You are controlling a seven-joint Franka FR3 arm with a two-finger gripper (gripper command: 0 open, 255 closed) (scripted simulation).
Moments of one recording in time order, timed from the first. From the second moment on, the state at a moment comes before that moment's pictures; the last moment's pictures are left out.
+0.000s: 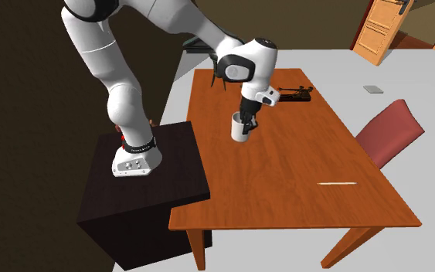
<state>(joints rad) 0.02 -0.15 -0.33 -2.42 -0.02 2.19 -0.27</state>
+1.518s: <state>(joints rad) 0.23 0.41 -0.12 -1.69 0.13 2.02 0.07</state>
